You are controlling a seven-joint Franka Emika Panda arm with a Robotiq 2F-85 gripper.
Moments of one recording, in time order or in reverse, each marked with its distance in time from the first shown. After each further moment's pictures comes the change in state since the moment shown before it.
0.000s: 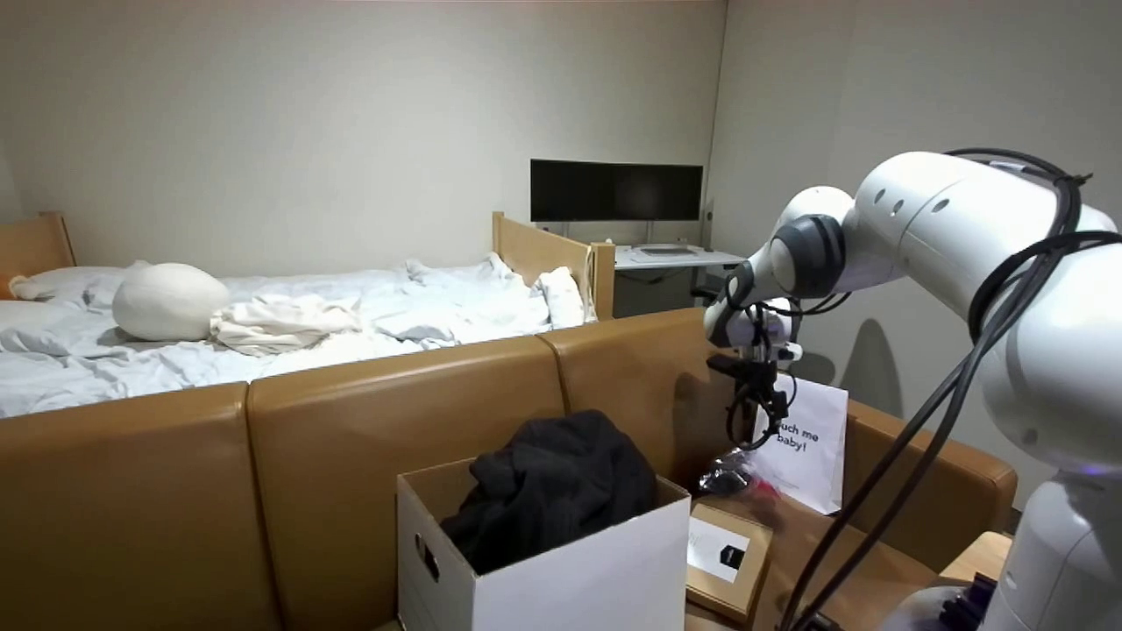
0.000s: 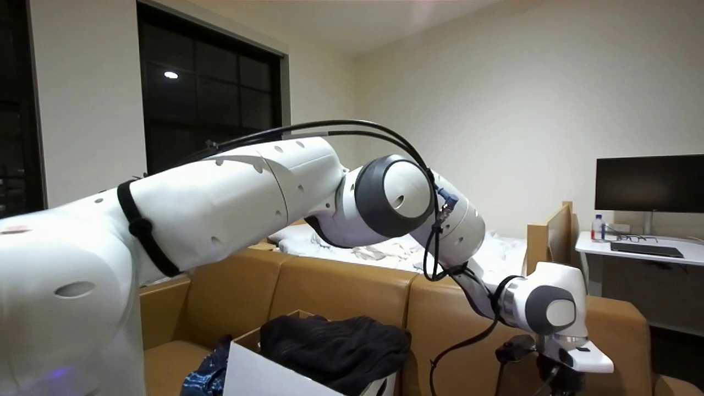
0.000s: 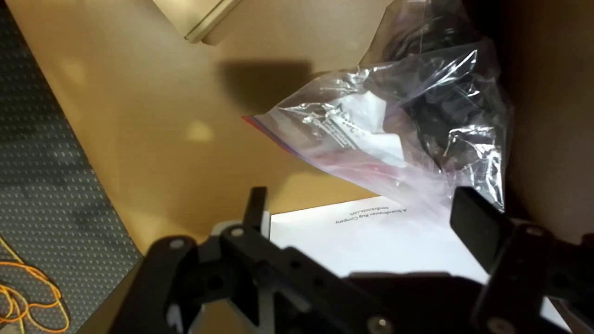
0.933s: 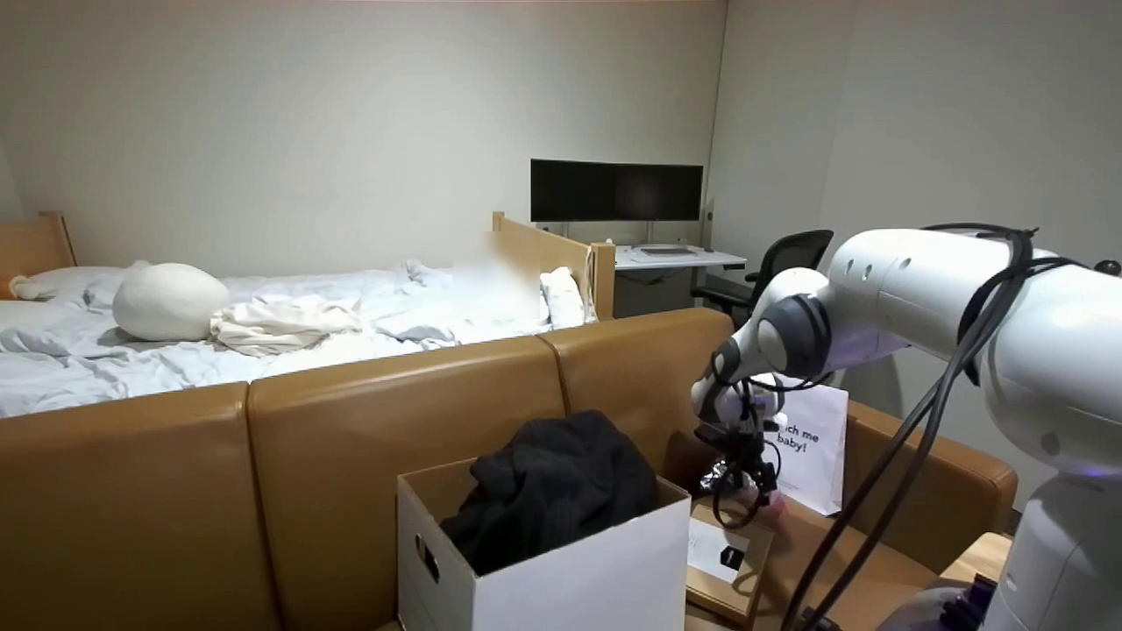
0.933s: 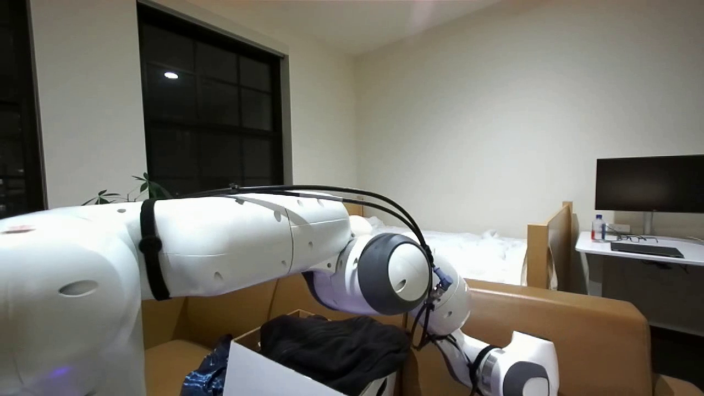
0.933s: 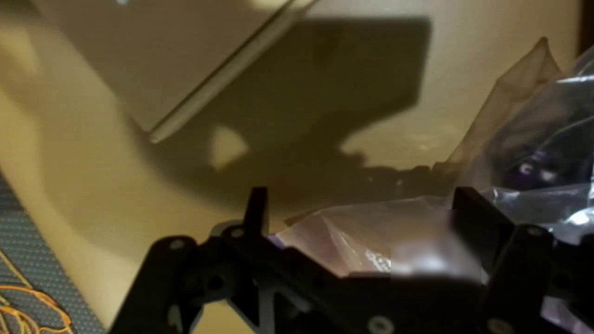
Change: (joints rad) arm 0.013 0.314 0.020 0.168 -0.006 0.090 0.095
